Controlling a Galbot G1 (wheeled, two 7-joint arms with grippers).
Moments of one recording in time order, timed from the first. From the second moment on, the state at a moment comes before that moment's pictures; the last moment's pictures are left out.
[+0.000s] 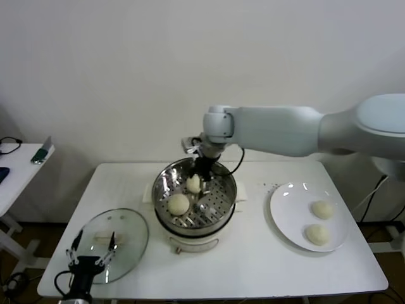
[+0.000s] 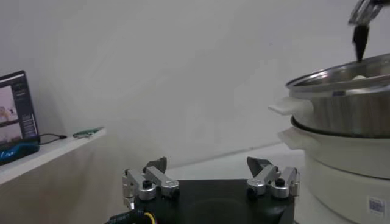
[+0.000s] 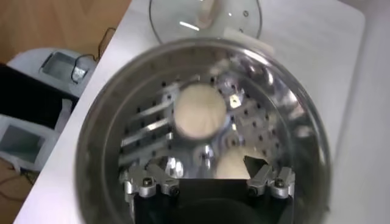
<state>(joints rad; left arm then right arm) 1.75 -1.39 -0.73 -1.95 -0.01 -0.20 -0.03 0.79 1.20 -1.58 1.30 0.74 -0.31 -1.00</state>
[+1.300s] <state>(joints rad) 1.78 -1.44 -0.76 -1.99 0.03 -0.18 -0.04 0.07 0.46 -1.02 1.35 -0.10 -0.13 -1.10</state>
